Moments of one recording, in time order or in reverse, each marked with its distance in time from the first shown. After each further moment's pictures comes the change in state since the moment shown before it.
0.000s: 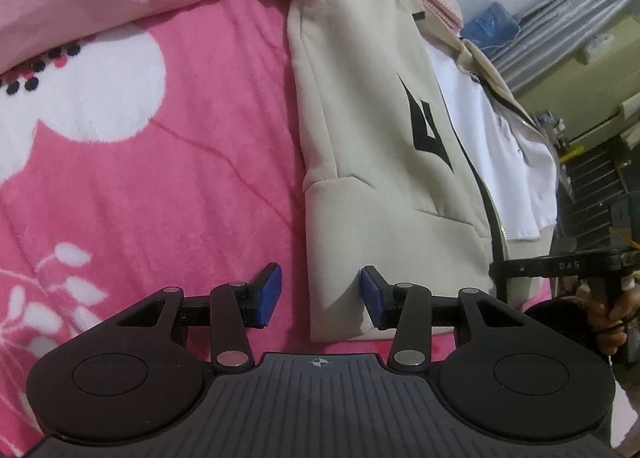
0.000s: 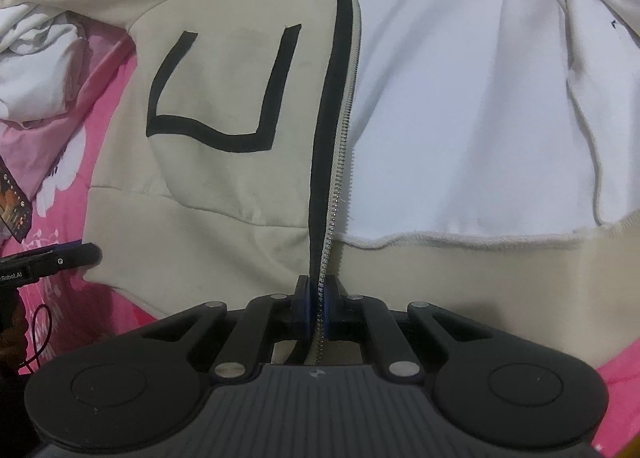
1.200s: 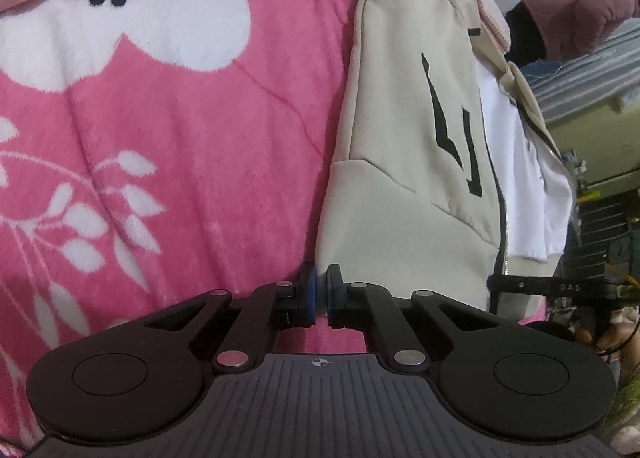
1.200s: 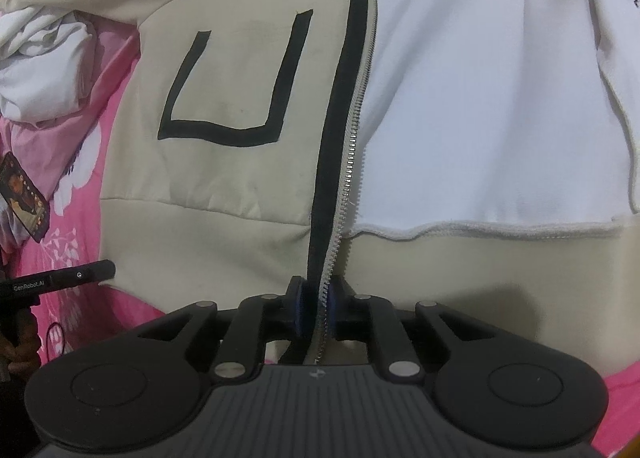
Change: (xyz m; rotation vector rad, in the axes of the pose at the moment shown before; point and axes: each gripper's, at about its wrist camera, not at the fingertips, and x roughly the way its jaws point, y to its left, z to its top) left arm -0.015 0.022 -0.020 -0.209 0.033 0.031; right arm 0.012 -0.002 0.005 -0.032 0.056 0.103
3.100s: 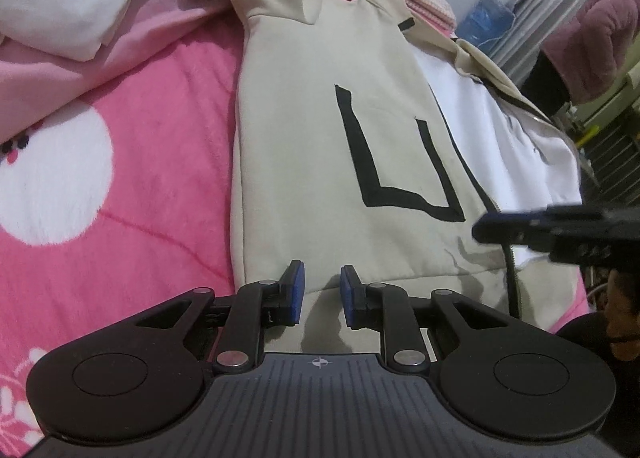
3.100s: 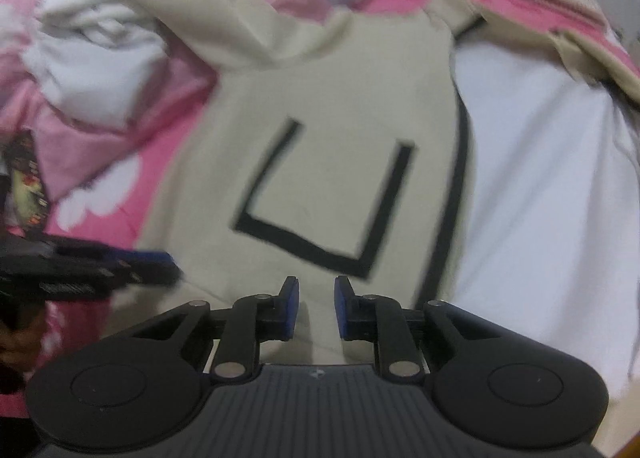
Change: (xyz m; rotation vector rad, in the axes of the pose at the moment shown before) left arm 0.033 -0.057 0.027 0.334 -0.116 0.053; right arm -0.002 0.086 0.026 -0.273 -0.300 -0.082
